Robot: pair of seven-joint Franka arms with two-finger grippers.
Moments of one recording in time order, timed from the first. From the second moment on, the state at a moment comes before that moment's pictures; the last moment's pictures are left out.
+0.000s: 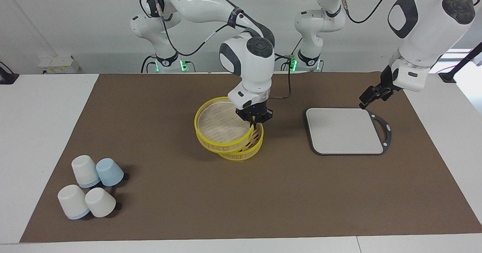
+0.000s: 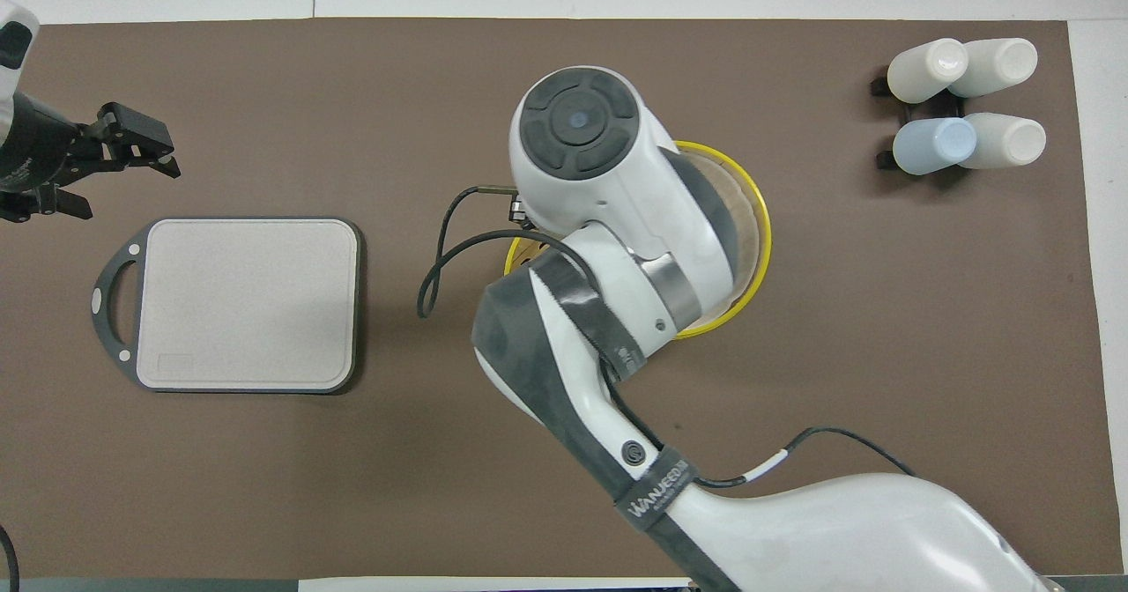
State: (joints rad) left arm -0.01 0.13 -0.03 -1.51 -0.02 1.57 -0.30; right arm 0.67 0.59 -0.01 -1.23 -0.02 1.88 0.89
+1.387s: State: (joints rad) left arm 0.03 0.01 -0.04 -1.68 -0.02 1.58 -0.15; right arm 0.72 0.56 -0.01 -1.39 -0.02 2.06 0.94
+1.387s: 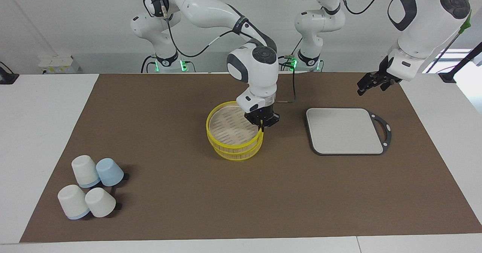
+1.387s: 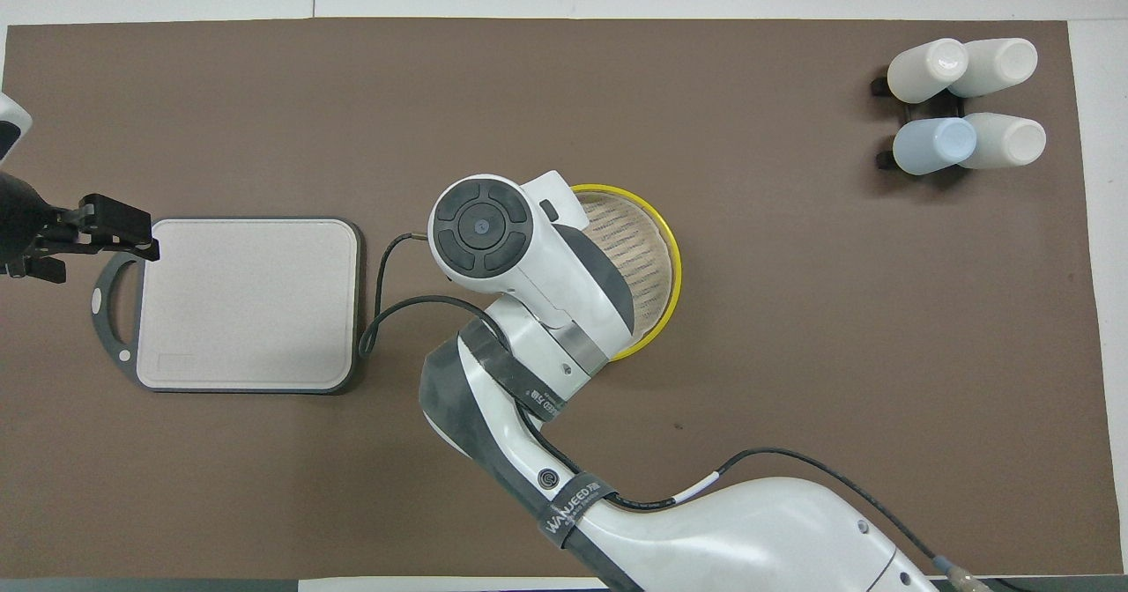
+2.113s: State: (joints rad) left arm 0.02 0.01 -0.06 -1.66 -0.02 1.60 -0.15; right arm 0.72 0.56 -0.01 -1.41 -0.02 2.08 0.94
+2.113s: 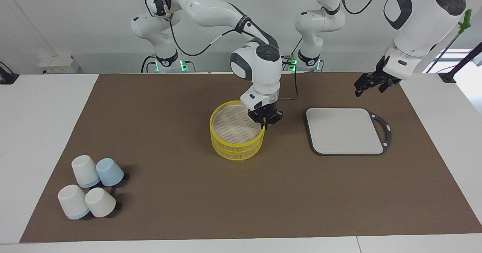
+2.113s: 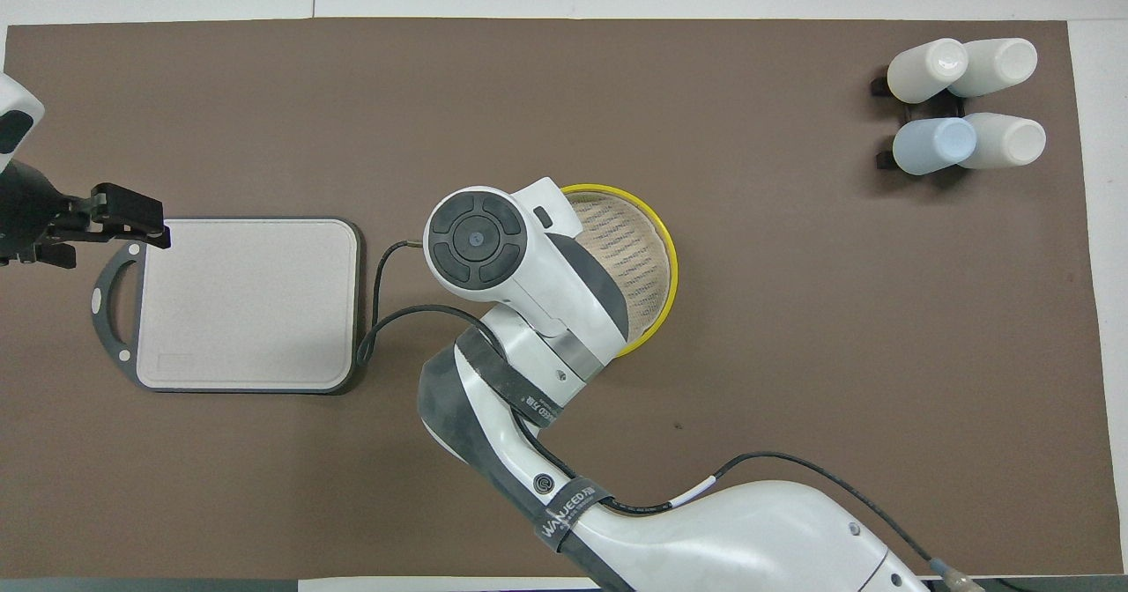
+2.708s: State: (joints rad) left arm 0.02 0.01 -0.06 -1.66 -0.02 1.60 -0.15; right arm 0.56 0.35 -0.03 -1.38 -0.02 1.82 0.63
